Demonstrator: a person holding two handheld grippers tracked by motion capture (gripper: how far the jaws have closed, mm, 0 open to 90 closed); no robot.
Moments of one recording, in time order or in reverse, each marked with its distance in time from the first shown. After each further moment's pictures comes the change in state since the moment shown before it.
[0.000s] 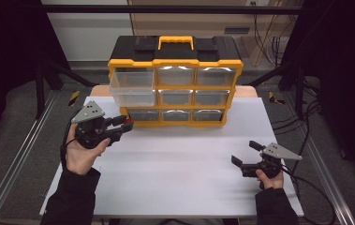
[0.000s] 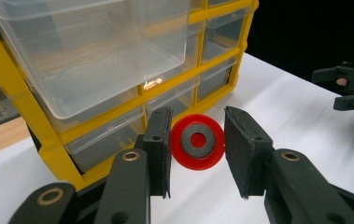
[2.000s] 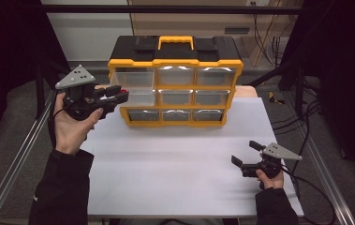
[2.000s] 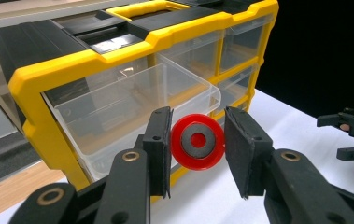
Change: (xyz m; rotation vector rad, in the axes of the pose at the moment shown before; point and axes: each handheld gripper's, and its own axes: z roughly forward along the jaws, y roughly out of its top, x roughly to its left) left arm 0.010 0.076 -0.019 -0.060 0.046 0.021; right arm 0.000 0.000 -0.001 0.003 0.000 0.008
